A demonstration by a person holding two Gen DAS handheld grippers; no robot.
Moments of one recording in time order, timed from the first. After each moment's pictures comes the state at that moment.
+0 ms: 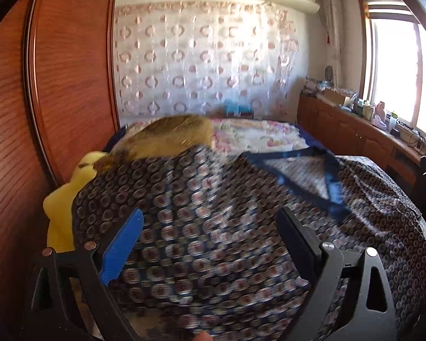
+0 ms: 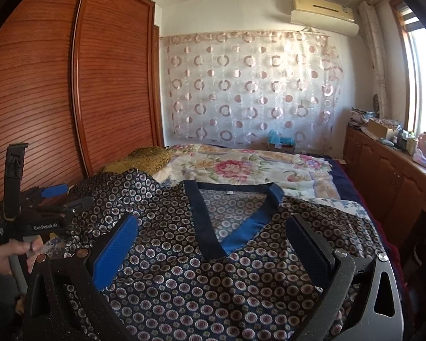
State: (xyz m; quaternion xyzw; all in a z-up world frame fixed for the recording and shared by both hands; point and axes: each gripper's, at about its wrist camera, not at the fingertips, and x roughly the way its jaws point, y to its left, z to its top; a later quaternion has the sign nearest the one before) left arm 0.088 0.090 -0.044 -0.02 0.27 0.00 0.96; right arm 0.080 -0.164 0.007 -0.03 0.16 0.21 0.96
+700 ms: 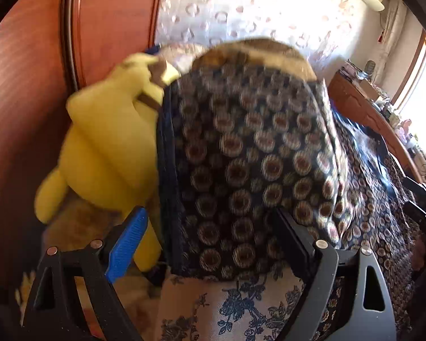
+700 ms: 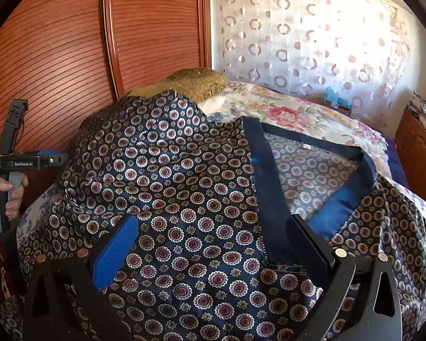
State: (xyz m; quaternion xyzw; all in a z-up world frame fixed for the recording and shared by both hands) left arm 0.093 0.228 -0.128 -0.16 0.42 0.03 0.89; right arm 0.194 -0.086 -0.041 -0.12 0.30 0.32 0.89
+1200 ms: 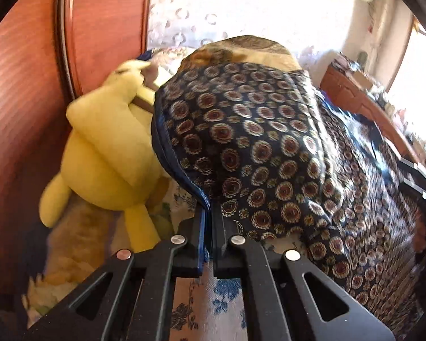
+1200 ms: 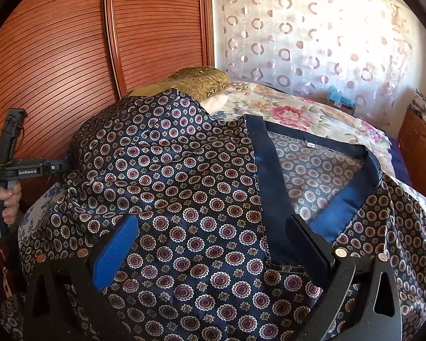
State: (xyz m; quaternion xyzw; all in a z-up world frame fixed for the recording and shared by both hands) left arm 0.068 0.203 -0.109 -0.10 0.41 0.02 0.91; right arm 0.191 -0.084 -0.045 -0.11 0.29 0.33 0.89
